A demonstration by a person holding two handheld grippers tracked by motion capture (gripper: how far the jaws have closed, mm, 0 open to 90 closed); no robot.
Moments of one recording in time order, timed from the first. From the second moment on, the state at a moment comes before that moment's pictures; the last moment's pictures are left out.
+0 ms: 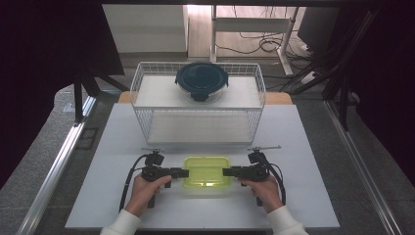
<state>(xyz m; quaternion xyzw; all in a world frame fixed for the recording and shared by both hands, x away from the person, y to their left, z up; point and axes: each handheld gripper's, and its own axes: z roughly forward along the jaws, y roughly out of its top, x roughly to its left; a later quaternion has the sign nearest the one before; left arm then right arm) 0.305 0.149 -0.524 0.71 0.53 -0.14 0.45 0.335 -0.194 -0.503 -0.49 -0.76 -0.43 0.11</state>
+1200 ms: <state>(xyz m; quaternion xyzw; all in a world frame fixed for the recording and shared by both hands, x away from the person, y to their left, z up) 0.289 0.152 -0.485 0.69 0.49 -0.13 0.51 0.317 -0.205 -0.465 -0.47 -0.74 -0.47 0.09</state>
